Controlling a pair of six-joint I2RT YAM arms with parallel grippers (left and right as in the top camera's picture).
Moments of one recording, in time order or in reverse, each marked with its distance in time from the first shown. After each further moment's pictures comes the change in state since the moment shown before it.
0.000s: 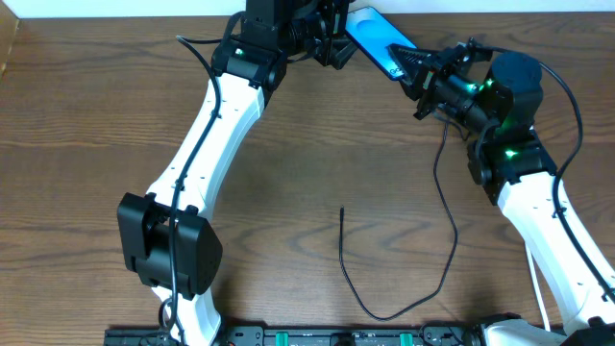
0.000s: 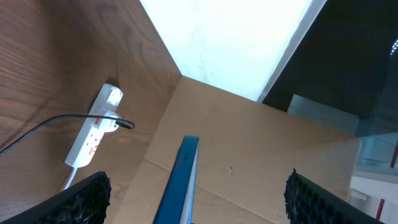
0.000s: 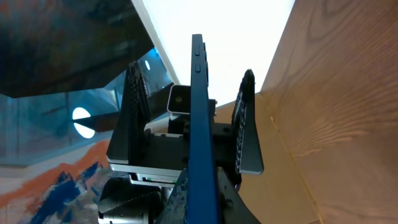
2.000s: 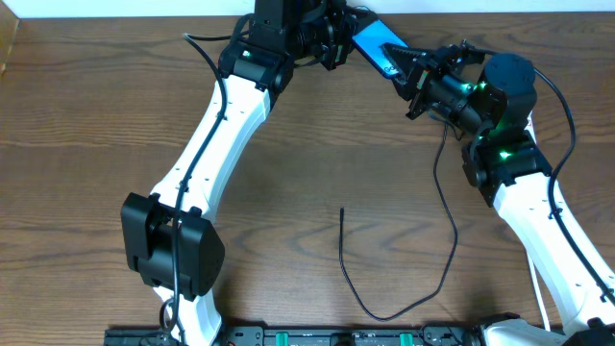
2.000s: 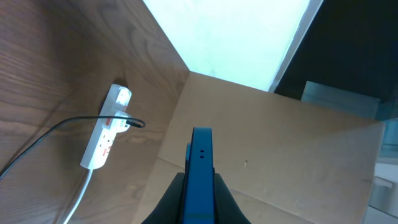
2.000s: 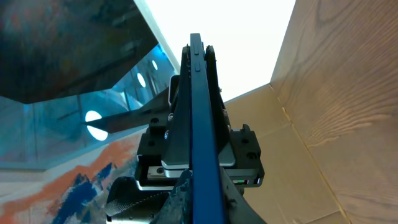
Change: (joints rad) left arm -0.025 0.000 -0.001 -0.014 -0.004 0.090; right arm 0.029 0.000 0.001 0.022 0.023 0.085
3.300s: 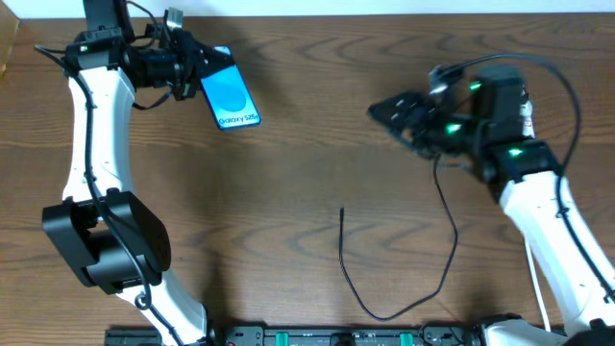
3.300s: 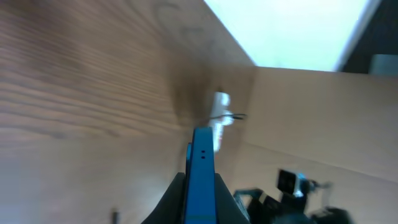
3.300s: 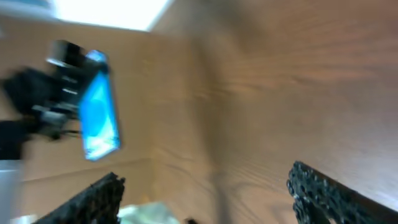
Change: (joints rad) left arm 0.562 0.003 -0.002 -0.708 0.389 1.043; right arm -0.035 -0.002 0.013 -0.616 -0.184 -1.055
